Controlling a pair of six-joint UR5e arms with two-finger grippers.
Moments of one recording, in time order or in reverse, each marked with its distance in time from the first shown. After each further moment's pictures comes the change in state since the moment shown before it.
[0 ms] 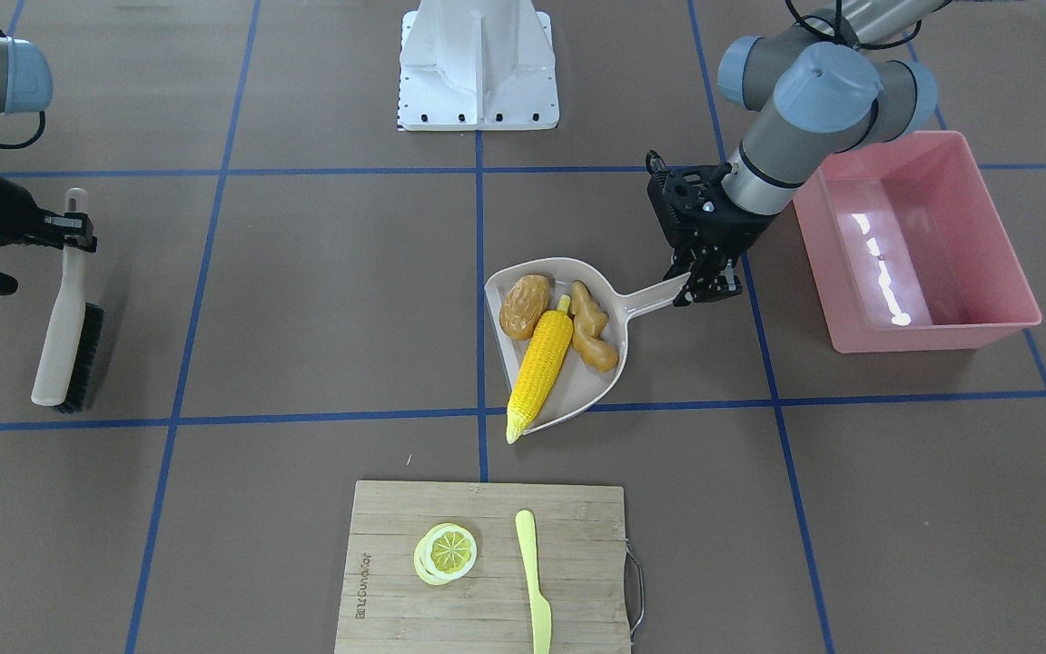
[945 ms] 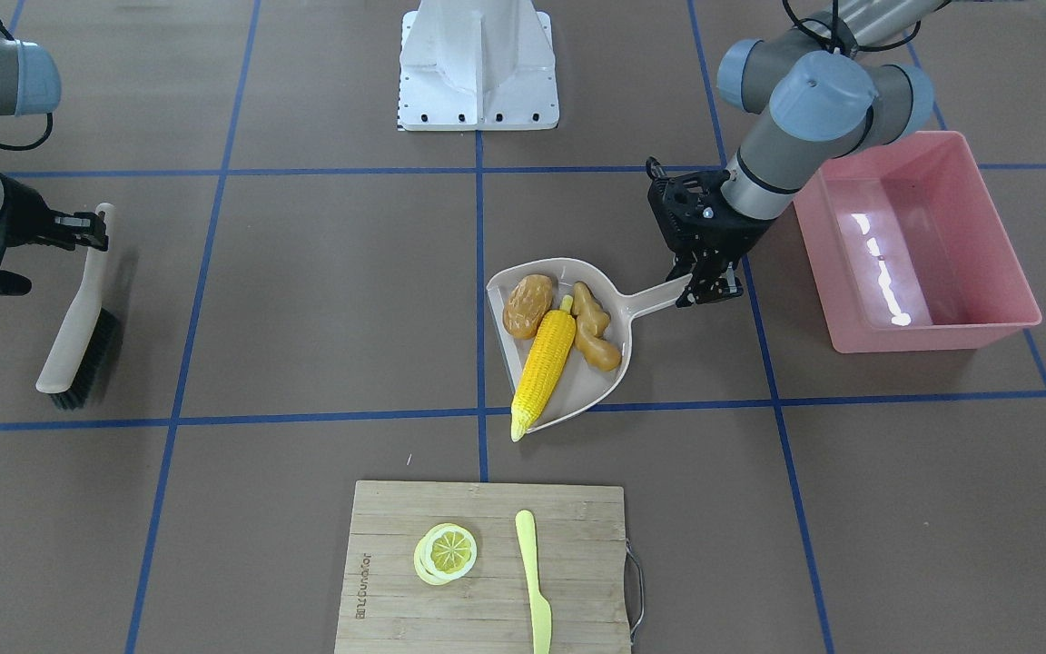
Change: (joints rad) left arm 0.009 0.004 0.015 0.016 0.001 -0.011; right arm -0.020 0.000 -0.008 0.001 -0.005 -0.001
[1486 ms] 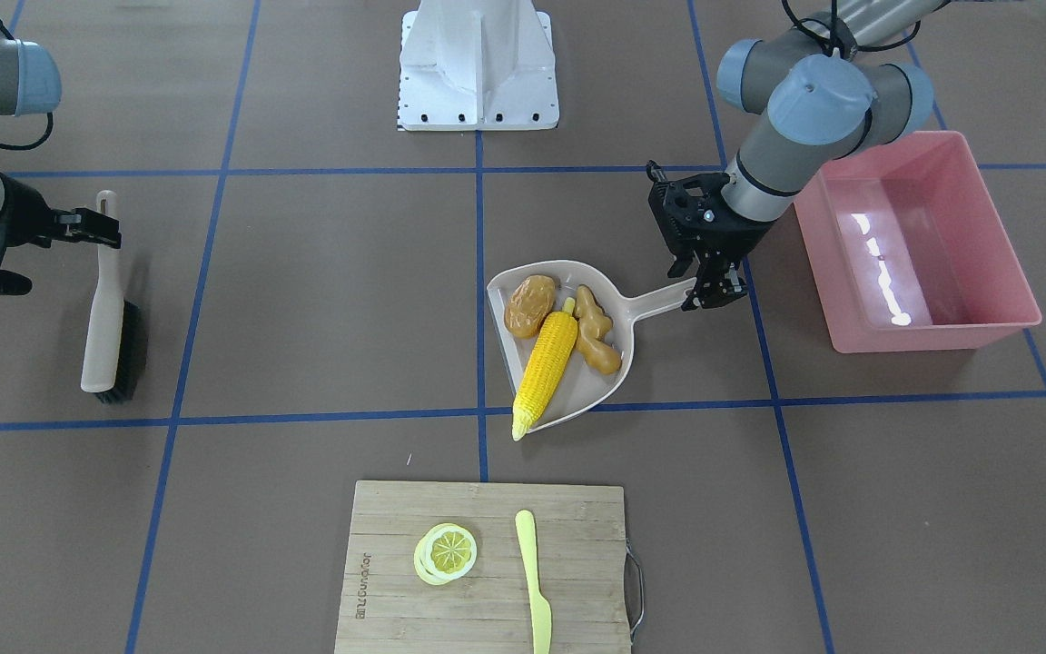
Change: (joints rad) left arm 0.001 0.000 0.000 0.027 -0.010 -0.010; right arm 0.000 0.000 0.001 0.000 0.000 0.001
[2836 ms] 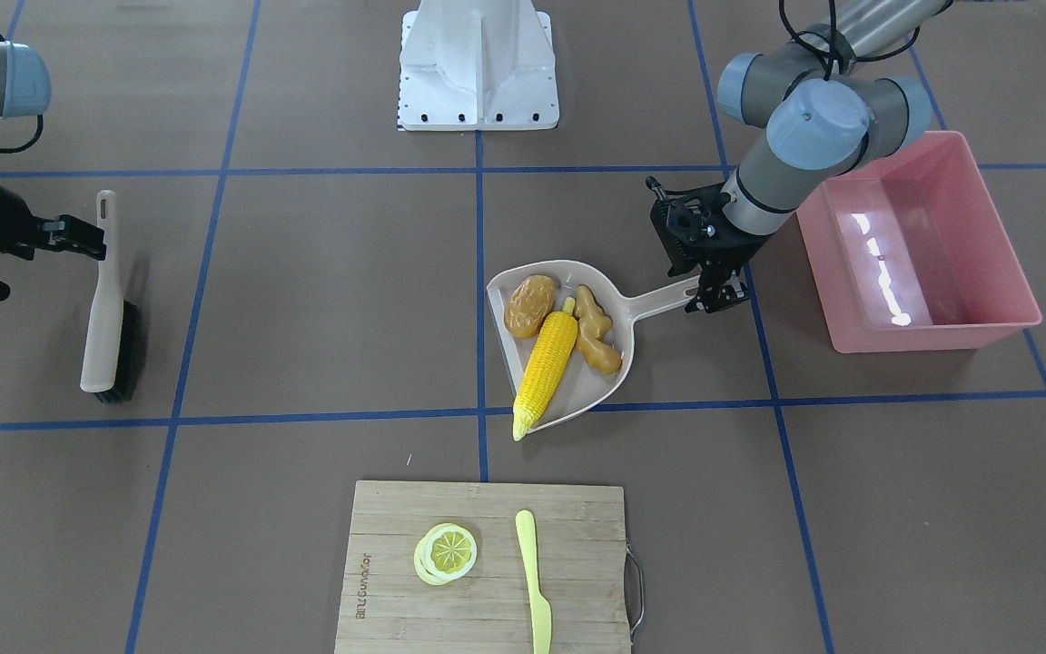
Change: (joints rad) left arm 0.000 -0.005 0.043 0.007 -0.048 -0.075; right arm 0.058 0.005 0.005 0.042 -0.055 -0.005
